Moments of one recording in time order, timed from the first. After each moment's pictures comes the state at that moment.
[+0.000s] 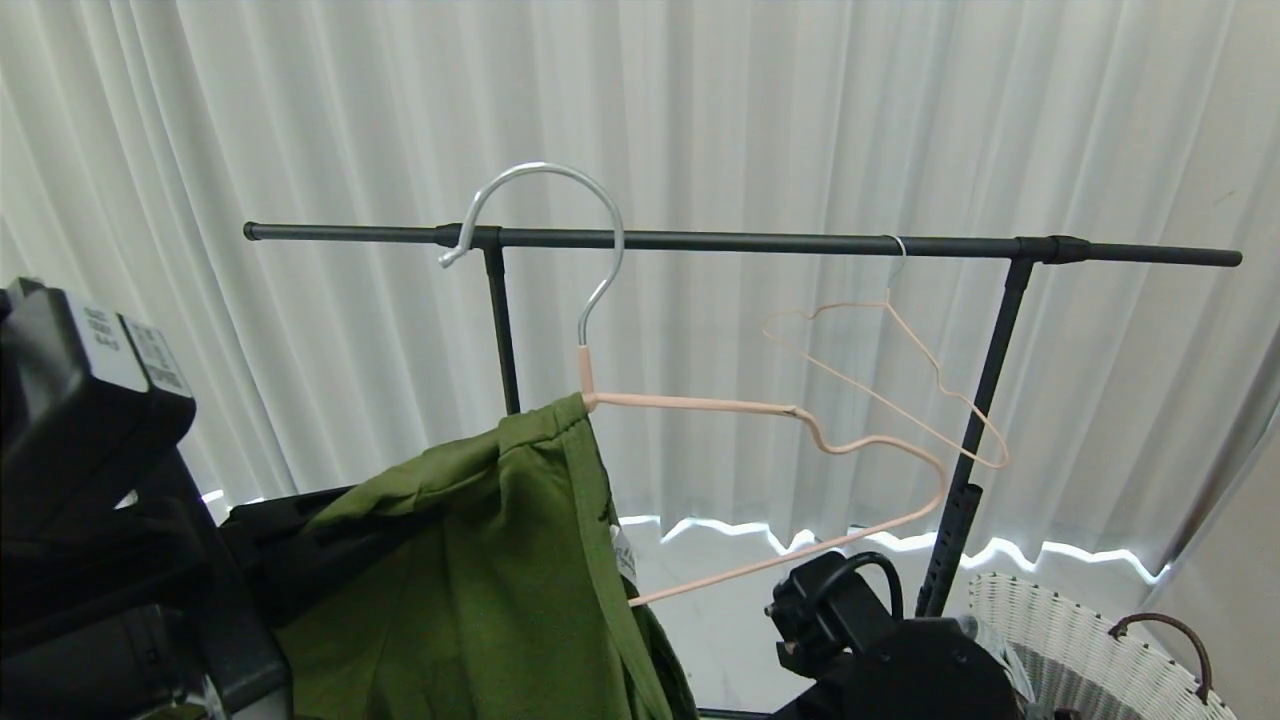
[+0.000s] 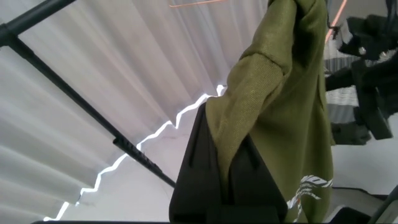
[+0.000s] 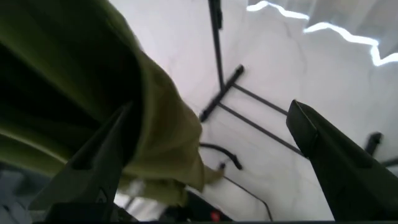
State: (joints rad) left arm -0.85 1.05 -0.71 -0.07 0.18 0.28; right arm 1.22 1.78 -0.56 -0.65 -0.38 0.53
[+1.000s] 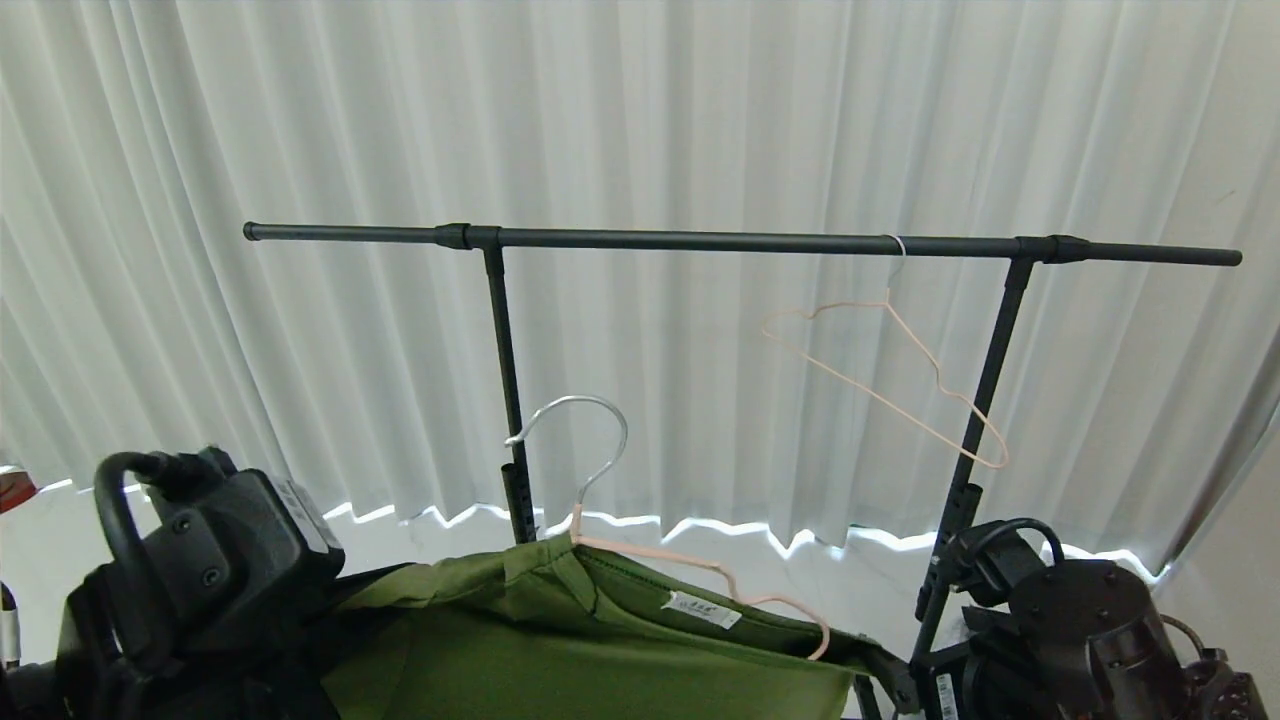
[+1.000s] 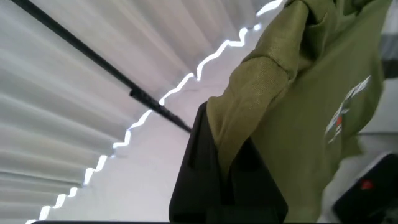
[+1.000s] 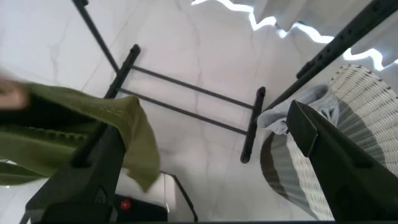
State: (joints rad) left arm -0.73 1.07 -0.54 -0.07 0.20 0.41; right arm 0.86 1.64 -0.32 -0.65 -0.44 0.36
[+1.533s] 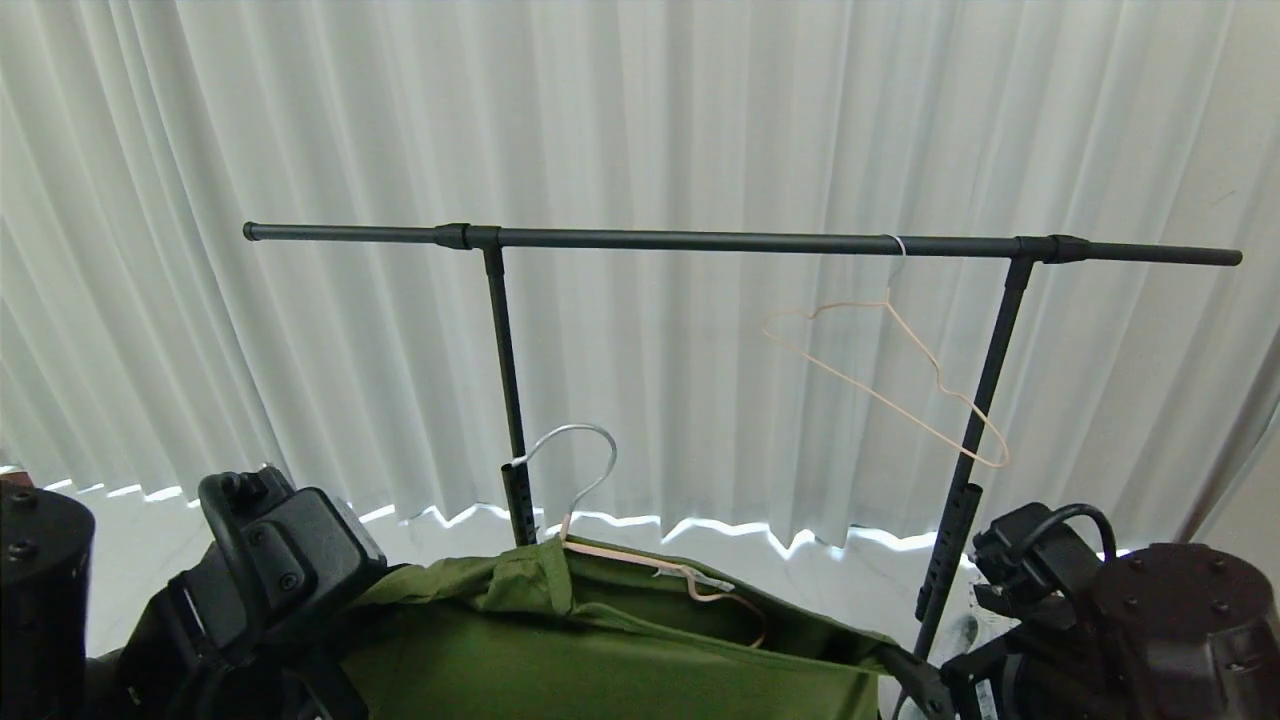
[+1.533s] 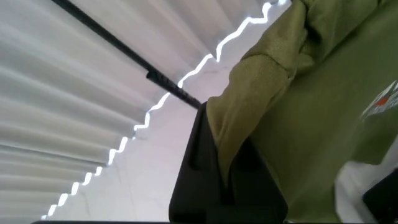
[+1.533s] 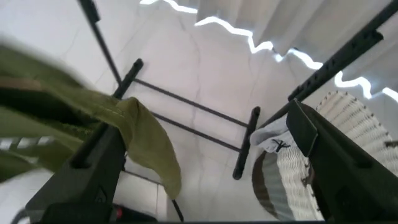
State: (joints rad) left arm -0.68 1.13 -0.49 -0.13 0.24 0.46; right arm 0.90 1.46 -0.35 -0.52 -0.39 0.24
